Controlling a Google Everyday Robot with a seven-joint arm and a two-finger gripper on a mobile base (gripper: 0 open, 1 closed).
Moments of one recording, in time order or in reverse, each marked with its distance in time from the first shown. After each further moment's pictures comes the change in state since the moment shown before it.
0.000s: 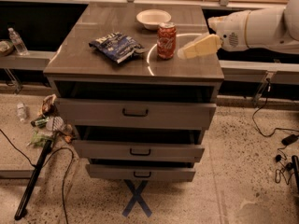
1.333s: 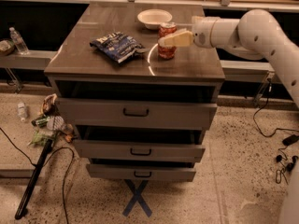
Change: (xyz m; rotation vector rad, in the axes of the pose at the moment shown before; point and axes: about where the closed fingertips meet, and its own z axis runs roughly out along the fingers) arm 0.009 -0.086 0.109 0.100 -0.160 0.063
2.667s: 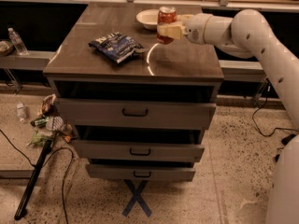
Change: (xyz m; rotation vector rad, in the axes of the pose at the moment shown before) arm -0.023 0.006 0.027 -0.056 -0.097 -0.001
